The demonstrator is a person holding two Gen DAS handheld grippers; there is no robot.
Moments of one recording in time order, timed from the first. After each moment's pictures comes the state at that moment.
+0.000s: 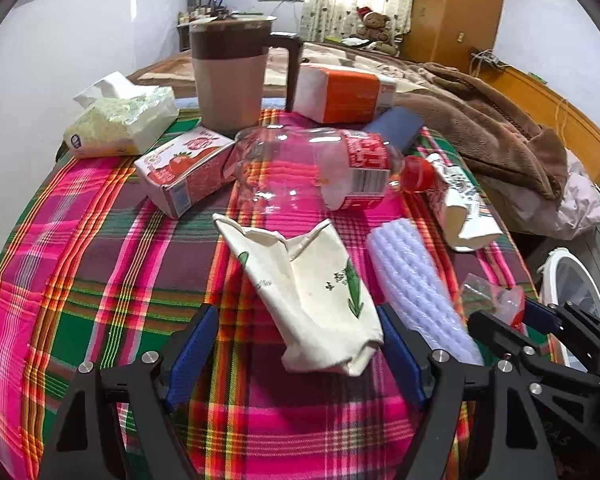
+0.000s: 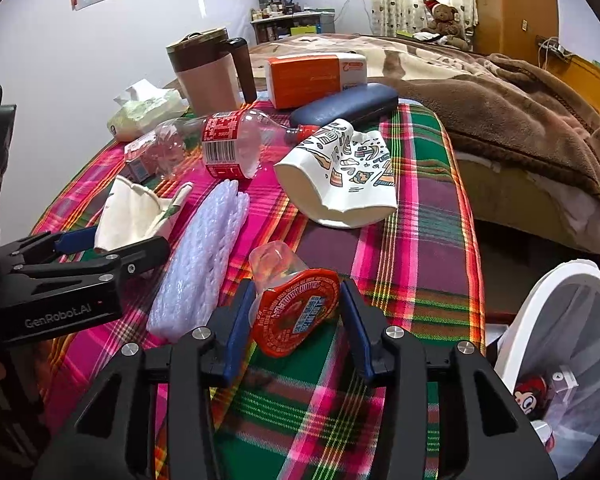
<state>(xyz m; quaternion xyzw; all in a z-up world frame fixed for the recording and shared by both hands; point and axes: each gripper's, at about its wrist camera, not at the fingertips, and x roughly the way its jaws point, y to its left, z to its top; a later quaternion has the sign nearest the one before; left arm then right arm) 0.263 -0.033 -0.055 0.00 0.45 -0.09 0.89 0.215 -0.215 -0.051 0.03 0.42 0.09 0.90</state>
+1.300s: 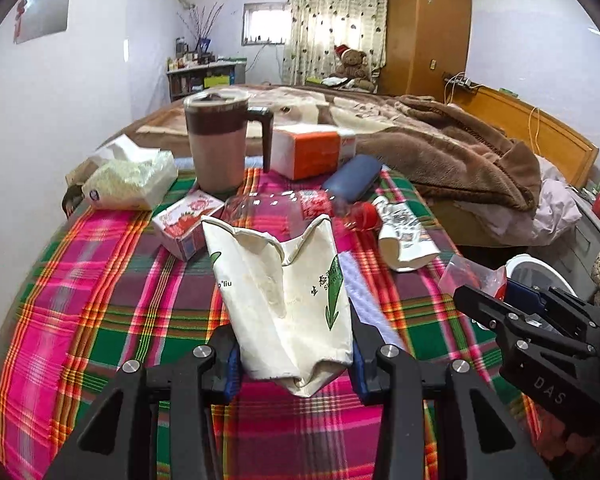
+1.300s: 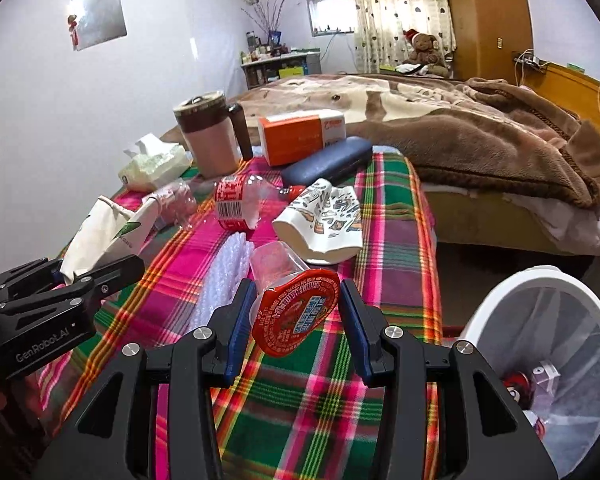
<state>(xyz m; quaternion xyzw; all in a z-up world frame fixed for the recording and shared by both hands) 0.203 -0.043 0.001 0.01 0.36 -0.11 0.92 0.182 -0.230 -0.011 0.05 0.35 0.07 0.93</state>
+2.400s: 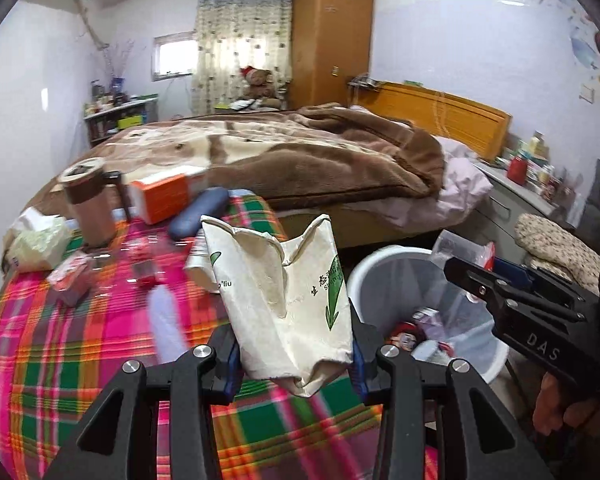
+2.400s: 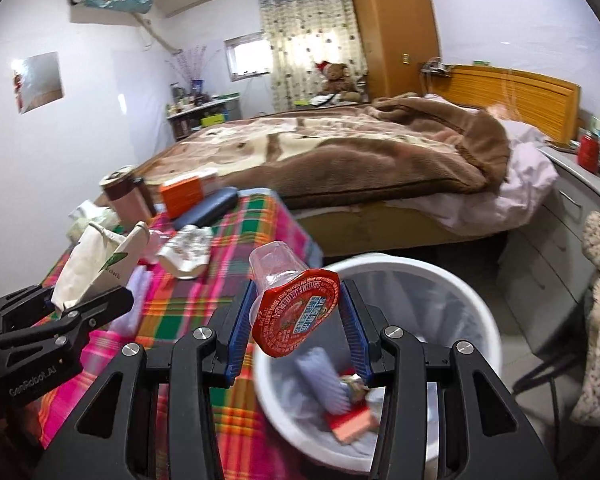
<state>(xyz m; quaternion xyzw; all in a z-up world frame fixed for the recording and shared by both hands) 0.134 -0.176 0.036 0.06 0.32 -0.26 0.91 0.105 -0.344 0.018 0.09 0.29 -0.07 0.95</state>
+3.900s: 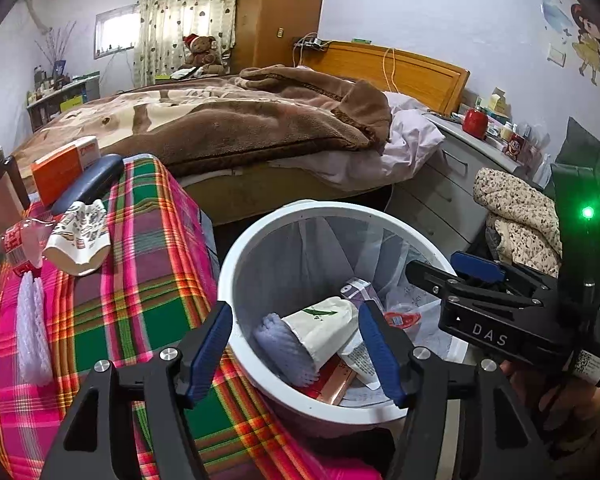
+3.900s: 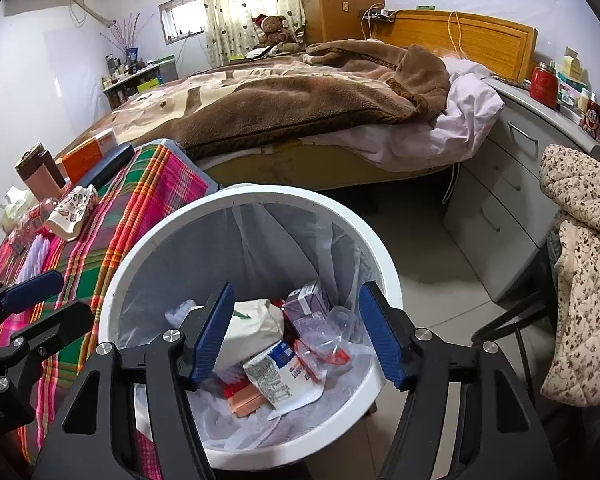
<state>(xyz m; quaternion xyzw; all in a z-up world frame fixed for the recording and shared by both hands) 0.129 -0.274 -0.011 0.07 0.37 -0.34 0.86 0.093 -0.421 -0.030 0.11 0.38 -0.15 0.91</state>
